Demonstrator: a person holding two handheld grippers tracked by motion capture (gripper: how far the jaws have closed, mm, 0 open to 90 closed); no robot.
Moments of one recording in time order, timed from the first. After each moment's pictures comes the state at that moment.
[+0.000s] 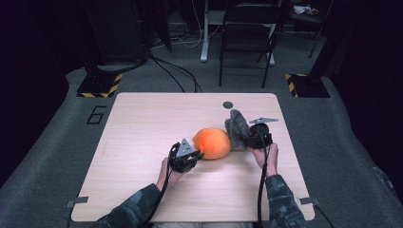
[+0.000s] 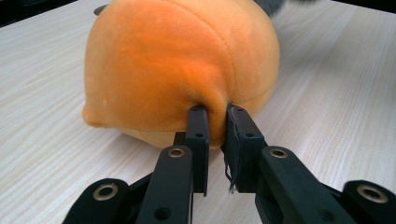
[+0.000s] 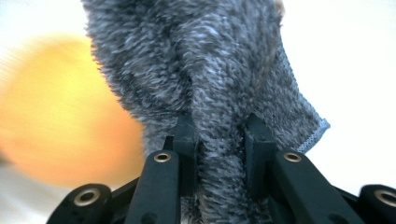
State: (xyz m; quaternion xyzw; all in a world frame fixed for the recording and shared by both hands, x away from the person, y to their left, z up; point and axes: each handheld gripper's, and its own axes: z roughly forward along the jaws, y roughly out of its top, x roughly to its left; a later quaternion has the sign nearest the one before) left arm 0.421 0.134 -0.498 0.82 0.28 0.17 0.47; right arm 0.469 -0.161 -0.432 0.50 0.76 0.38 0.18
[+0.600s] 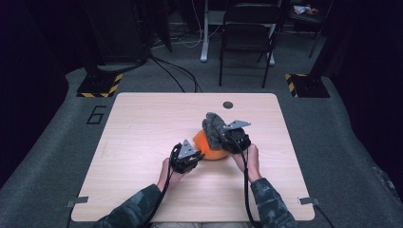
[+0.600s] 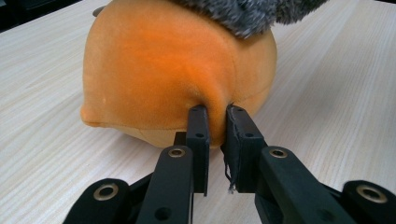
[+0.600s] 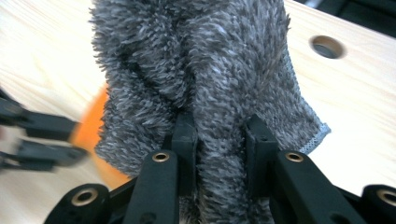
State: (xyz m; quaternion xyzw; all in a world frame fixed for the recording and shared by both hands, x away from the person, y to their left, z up) left arm 0.420 0.131 -0.498 0.83 0.27 0.17 0.46; right arm 0.453 -0.088 -0.432 0.42 0.81 0.35 0.22
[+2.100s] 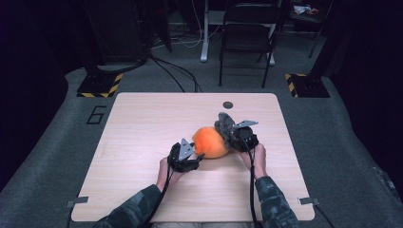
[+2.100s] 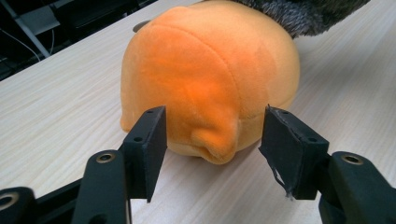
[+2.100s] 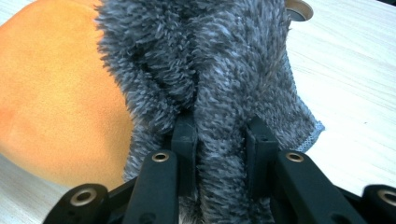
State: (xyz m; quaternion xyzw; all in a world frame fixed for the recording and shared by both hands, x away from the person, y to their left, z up) left arm 0.420 0.129 -0.495 0.81 0.29 0.25 0.44; right arm 0.471 -0.116 -0.452 0.47 0.79 0.32 0.22
